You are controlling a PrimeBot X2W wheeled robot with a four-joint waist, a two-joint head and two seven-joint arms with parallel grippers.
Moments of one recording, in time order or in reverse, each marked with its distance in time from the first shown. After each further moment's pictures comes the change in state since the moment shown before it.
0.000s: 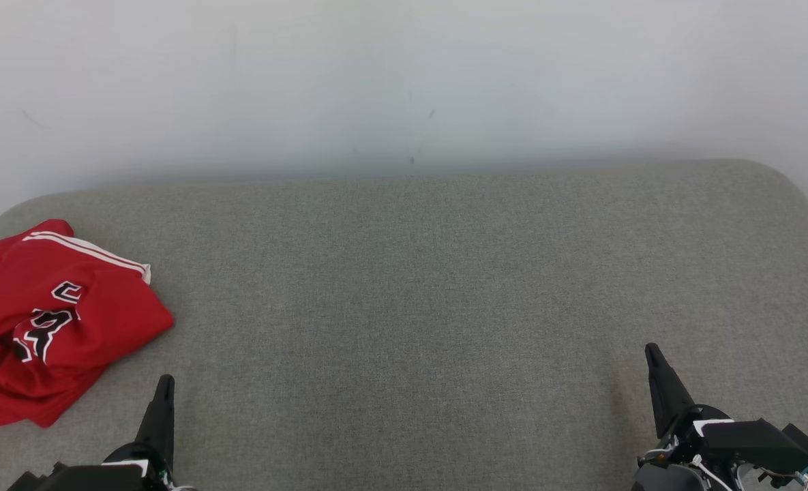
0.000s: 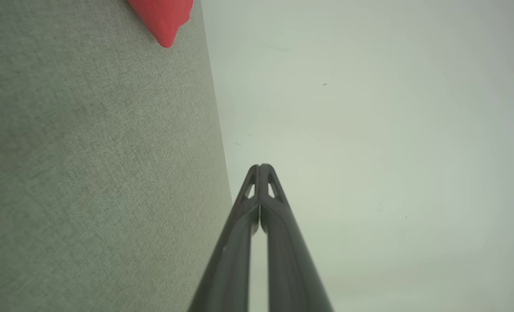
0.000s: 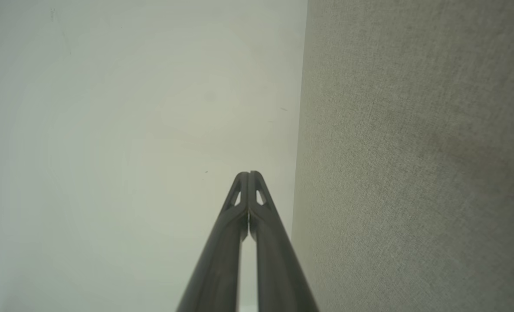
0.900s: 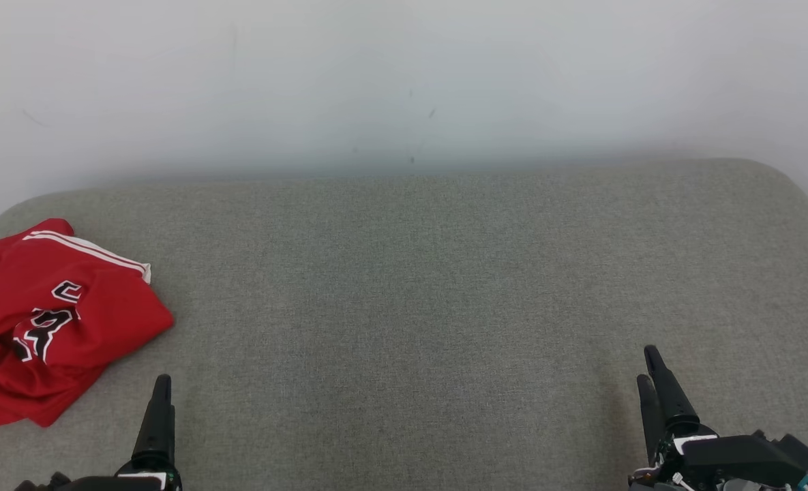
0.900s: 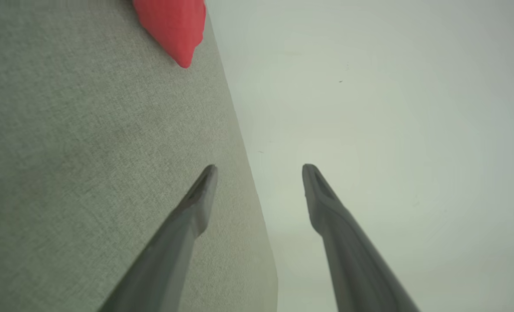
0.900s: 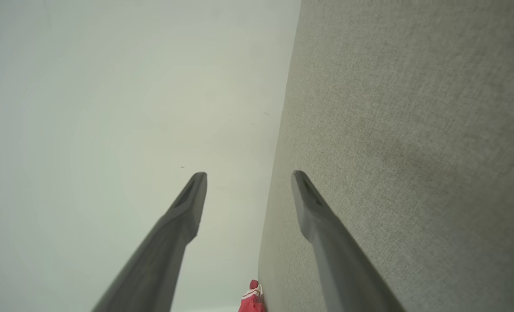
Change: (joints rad) left arm 0.035 -0.007 -0.017 -0.012 0.152 0.002 -0.069; right arm 0.044 0.002 0.041 -0.017 -0.129 0.000 -0.068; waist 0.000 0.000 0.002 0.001
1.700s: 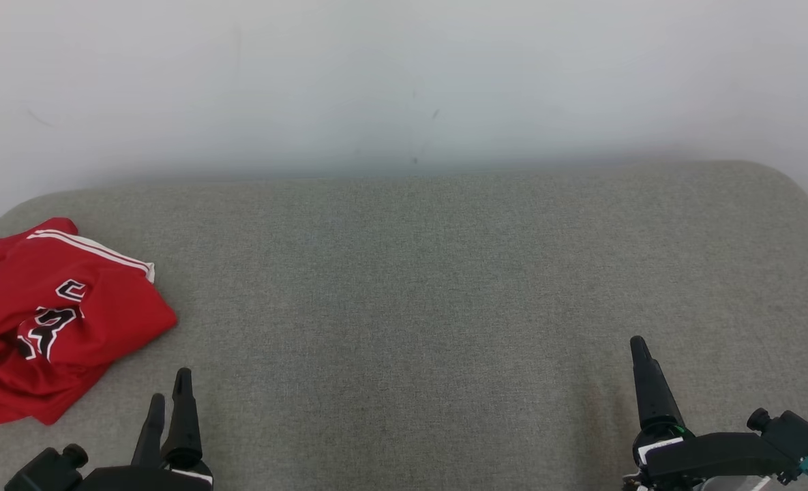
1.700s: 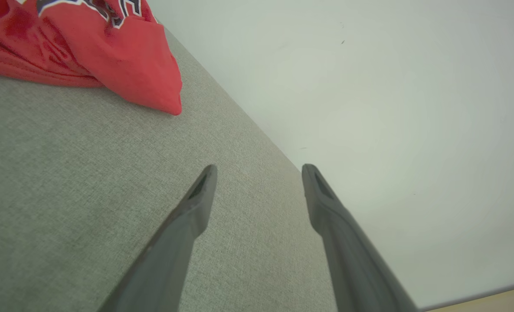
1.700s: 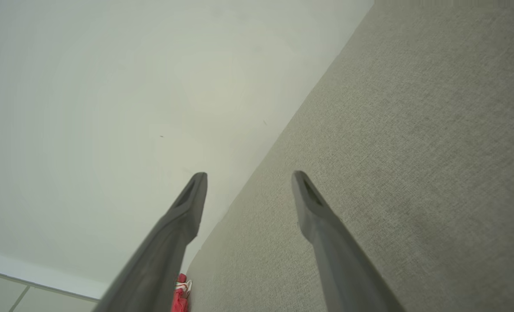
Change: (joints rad) left arm 0.010 0.008 -0.056 -0.047 0.532 0.051 -0.094; right arm 0.022 0.000 0.045 -0.074 -0.436 0.000 -0.093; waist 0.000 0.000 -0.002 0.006
